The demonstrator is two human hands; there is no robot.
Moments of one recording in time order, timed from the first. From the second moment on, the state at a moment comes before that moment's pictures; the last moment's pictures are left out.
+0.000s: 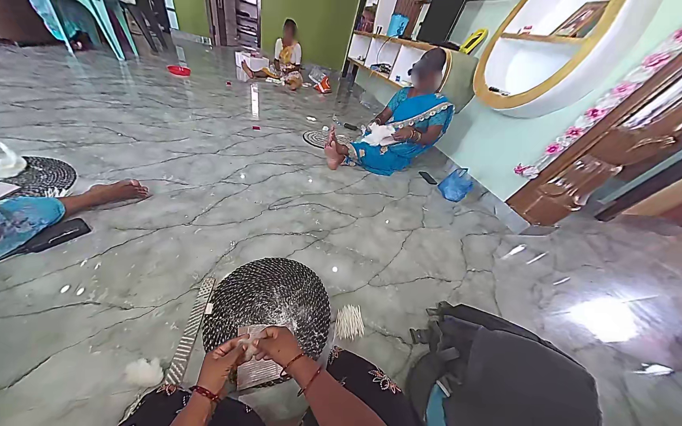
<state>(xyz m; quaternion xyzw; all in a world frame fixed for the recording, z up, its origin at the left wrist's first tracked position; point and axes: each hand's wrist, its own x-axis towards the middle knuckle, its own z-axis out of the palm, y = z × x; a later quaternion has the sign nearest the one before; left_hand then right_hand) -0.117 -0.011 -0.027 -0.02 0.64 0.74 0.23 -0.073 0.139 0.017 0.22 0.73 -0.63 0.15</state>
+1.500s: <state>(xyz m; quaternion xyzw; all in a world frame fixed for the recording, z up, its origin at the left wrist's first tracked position) -0.125 -0.012 -0.024 -0.01 0.56 0.79 0.26 -0.078 0.139 0.000 0.23 0.73 -0.64 0.05</state>
